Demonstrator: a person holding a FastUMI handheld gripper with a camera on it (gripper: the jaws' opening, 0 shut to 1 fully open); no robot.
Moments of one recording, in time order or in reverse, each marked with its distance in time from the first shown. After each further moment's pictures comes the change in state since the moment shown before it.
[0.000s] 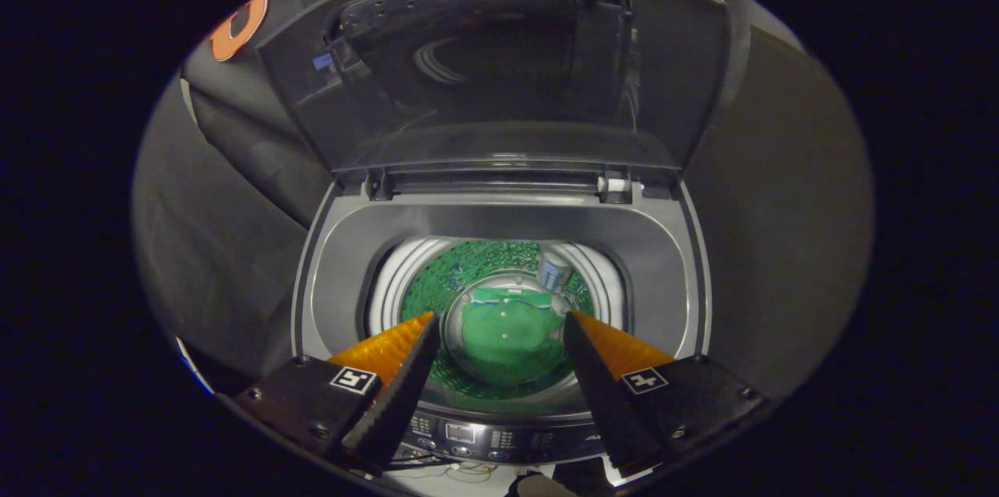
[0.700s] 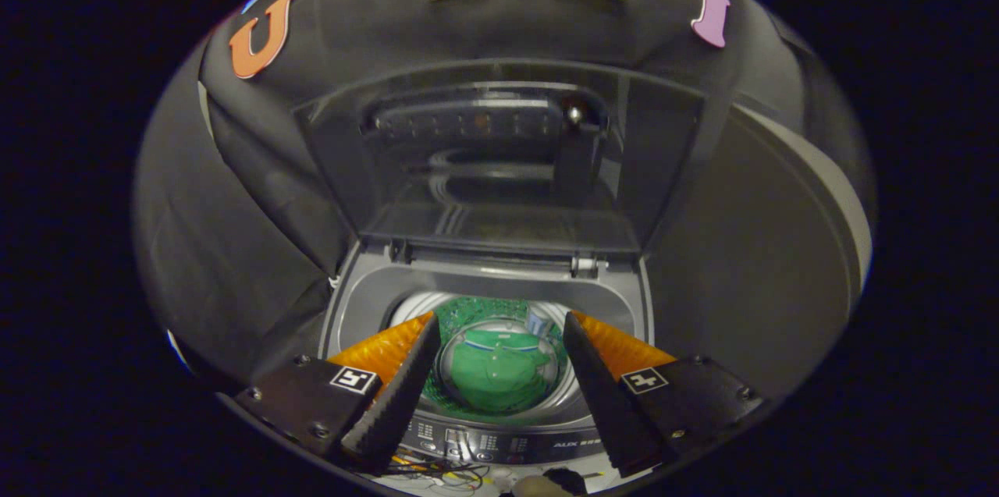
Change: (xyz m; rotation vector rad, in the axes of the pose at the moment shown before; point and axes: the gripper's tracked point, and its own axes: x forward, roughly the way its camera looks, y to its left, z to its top) arm -0.068 0.001 0.071 -0.046 -0.214 -0.010
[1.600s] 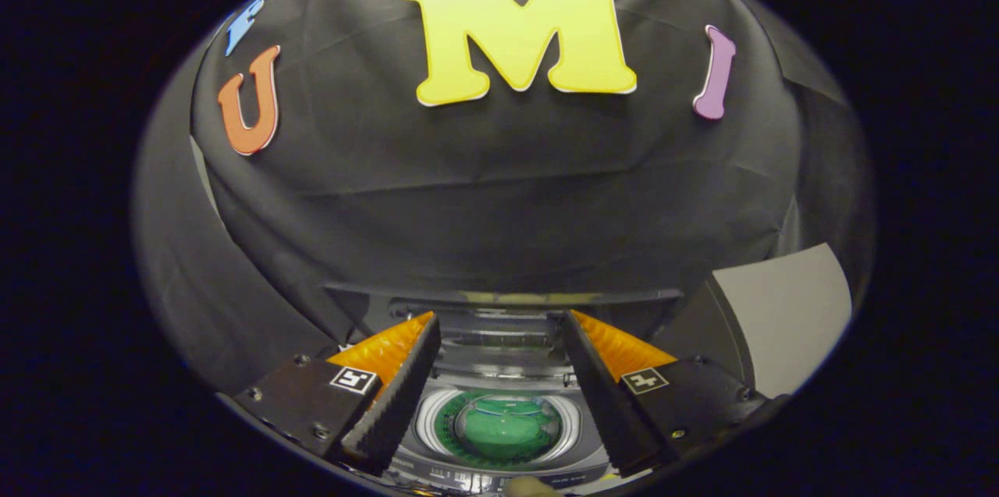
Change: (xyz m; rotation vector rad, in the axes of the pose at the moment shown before) arm -0.044 0.014 0.170 0.032 -0.218 -0.009
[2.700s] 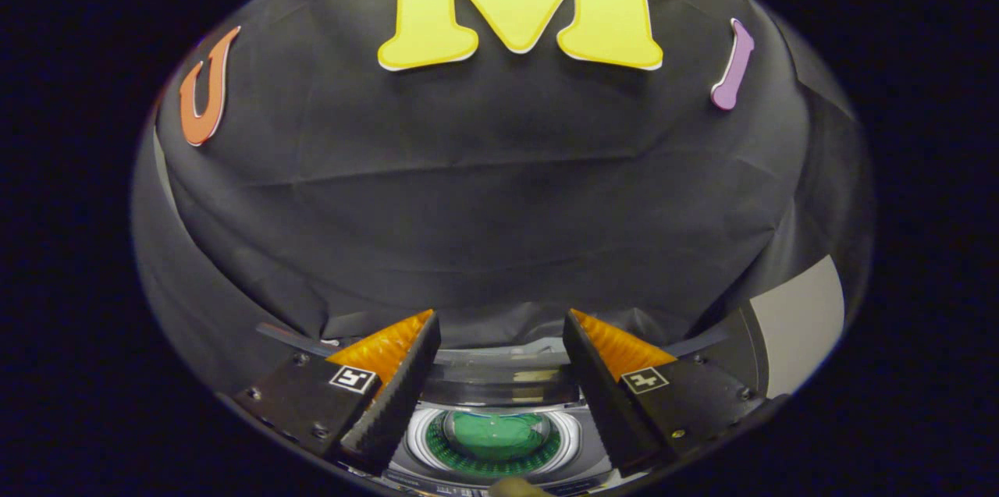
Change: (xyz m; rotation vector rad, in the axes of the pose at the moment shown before) arm 0.078 0.006 0.011 -0.001 0.103 -0.094
